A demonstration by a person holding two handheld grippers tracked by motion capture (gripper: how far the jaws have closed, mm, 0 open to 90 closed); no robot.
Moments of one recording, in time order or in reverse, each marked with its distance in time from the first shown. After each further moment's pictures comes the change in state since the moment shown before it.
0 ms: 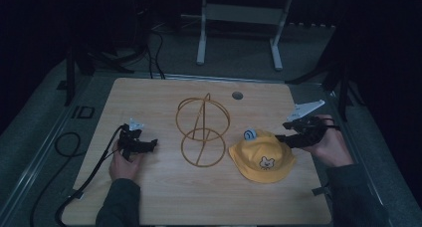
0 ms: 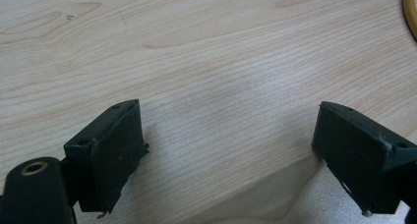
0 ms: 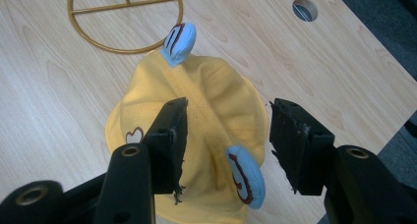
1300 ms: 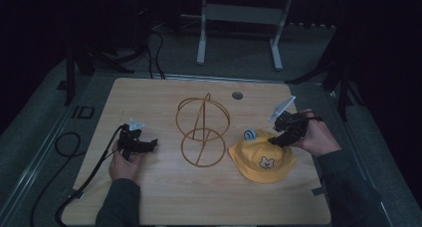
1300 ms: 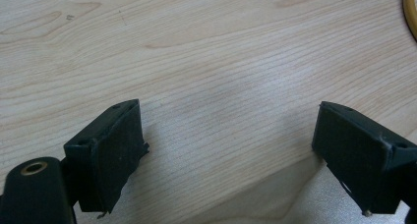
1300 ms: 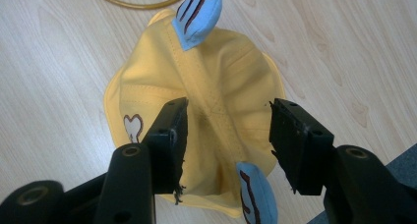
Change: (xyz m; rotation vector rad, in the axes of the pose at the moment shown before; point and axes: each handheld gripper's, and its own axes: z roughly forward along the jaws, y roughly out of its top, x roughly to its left) left arm 0.000 0.000 0.000 0.000 0.000 0.000; right arm 0.001 0.028 0.036 0.229 0.074 -0.129
